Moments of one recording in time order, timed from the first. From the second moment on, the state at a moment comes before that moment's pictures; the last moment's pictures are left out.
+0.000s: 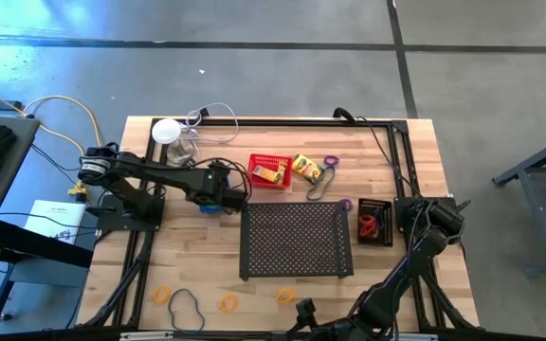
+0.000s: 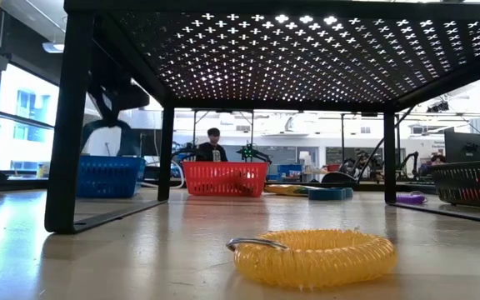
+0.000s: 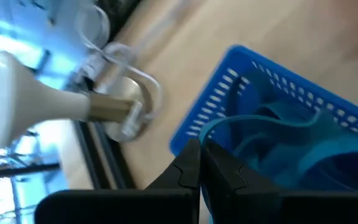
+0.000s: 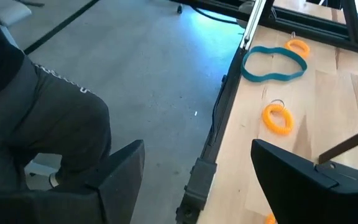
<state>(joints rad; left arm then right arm) -0.06 1.55 1.12 -1.32 -0.69 -1.00 0.85 2.02 1.67 -0.27 0.41 0.27</state>
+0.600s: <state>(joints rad) 0.09 1.55 1.12 -1.23 -0.39 -1.08 0.85 2.02 1.67 -0.25 0.37 0.27</state>
